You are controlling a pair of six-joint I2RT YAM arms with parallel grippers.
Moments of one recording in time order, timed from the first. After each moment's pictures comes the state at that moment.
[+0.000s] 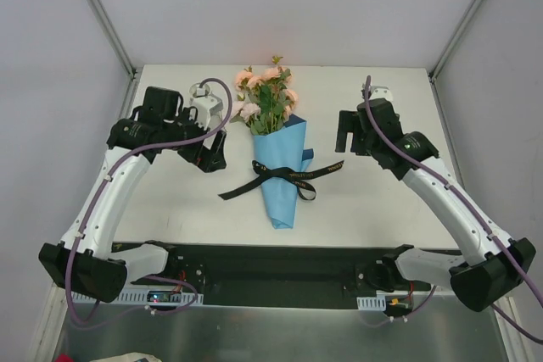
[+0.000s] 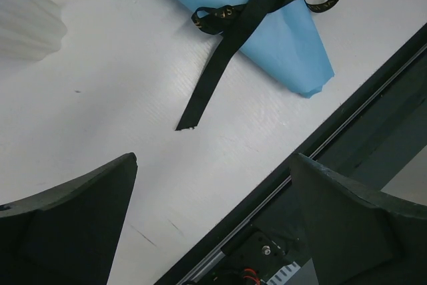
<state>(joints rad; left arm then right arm) -0.25 1.17 1.30 -1.04 0.49 0.21 0.53 1.18 1.21 -0.80 0.35 0.38</state>
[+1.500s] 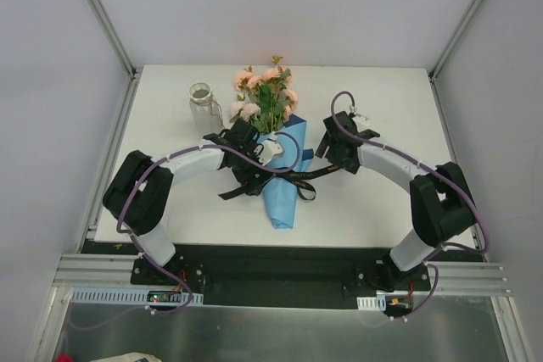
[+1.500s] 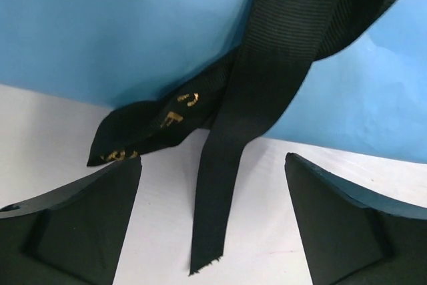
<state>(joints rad) -0.59 1.68 1.03 -0.50 0.33 0.38 0.50 1.62 1.05 -0.52 0.33 0.85</state>
